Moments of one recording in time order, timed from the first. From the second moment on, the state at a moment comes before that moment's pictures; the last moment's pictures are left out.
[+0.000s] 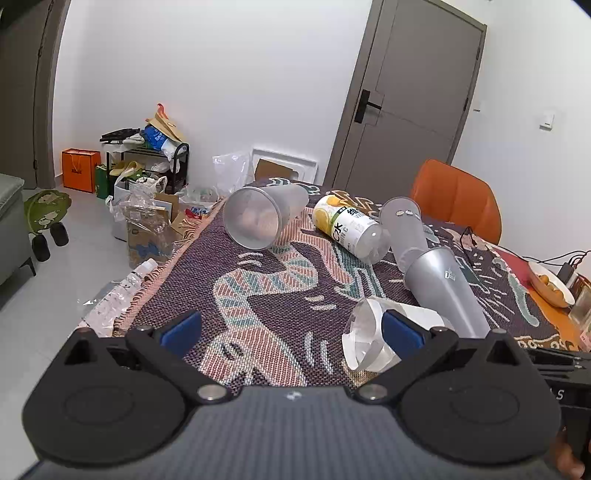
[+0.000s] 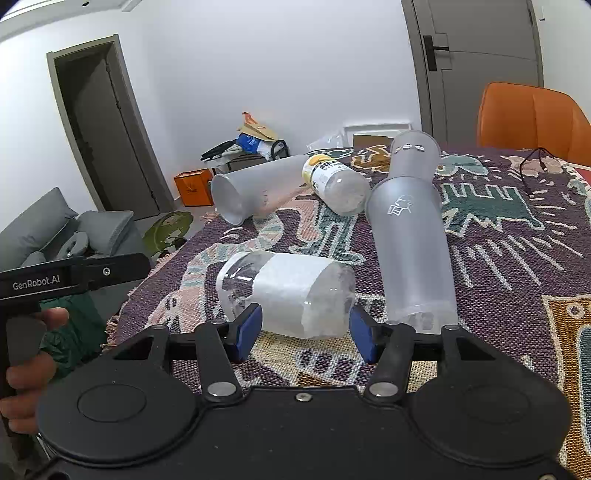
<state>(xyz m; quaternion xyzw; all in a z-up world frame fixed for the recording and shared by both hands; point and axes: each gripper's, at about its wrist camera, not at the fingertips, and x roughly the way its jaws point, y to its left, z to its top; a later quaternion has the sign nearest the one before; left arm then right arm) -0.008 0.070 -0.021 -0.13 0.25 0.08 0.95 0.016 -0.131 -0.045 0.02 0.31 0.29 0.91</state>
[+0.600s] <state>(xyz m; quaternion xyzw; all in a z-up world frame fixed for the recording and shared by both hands) 0.022 0.059 -0.032 -0.08 0.28 0.10 0.95 0.038 -0.174 -0.049 0.04 0.27 0.20 0.94</state>
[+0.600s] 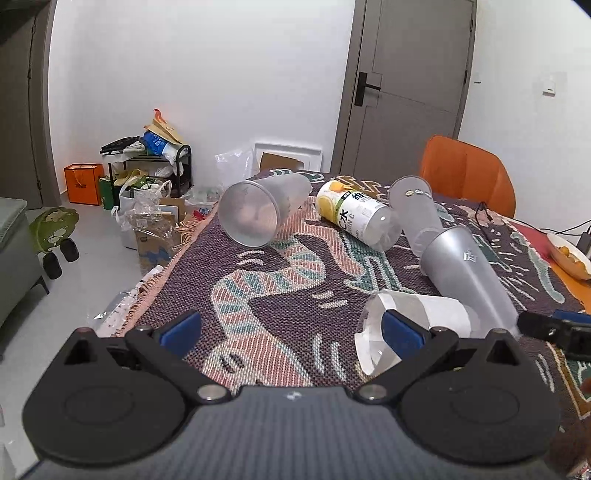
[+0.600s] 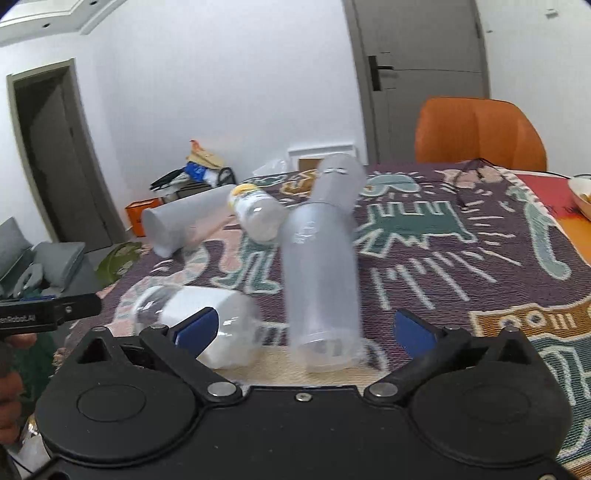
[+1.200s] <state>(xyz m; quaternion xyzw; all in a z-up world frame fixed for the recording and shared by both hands) 0.130 0.105 -0.070 -0.08 0.32 0.18 0.93 0.143 -0.250 -0.089 0.05 0.32 0.05 0.95</state>
